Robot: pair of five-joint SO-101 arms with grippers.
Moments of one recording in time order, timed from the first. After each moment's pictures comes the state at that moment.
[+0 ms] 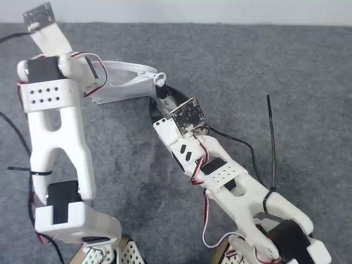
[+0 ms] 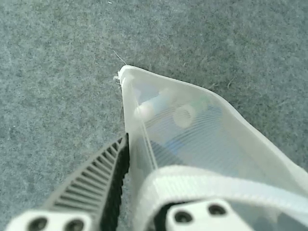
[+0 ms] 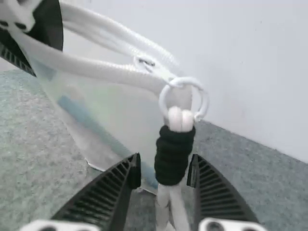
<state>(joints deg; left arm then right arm) -14.3 3.9 -17.7 90.5 23.2 -37.1 -17.3 60.7 -28.0 4.2</state>
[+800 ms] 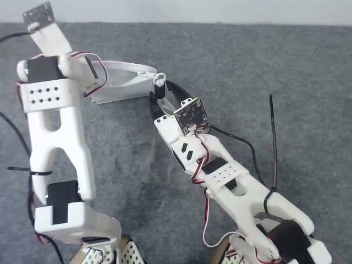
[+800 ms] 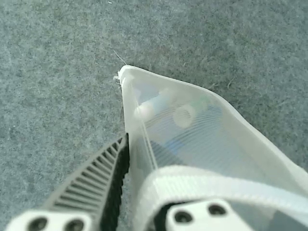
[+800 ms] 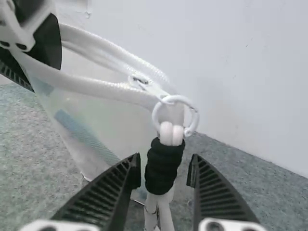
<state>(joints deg) -14.3 3.9 -17.7 90.5 23.2 -36.5 -17.4 60.8 -31.3 4.2</state>
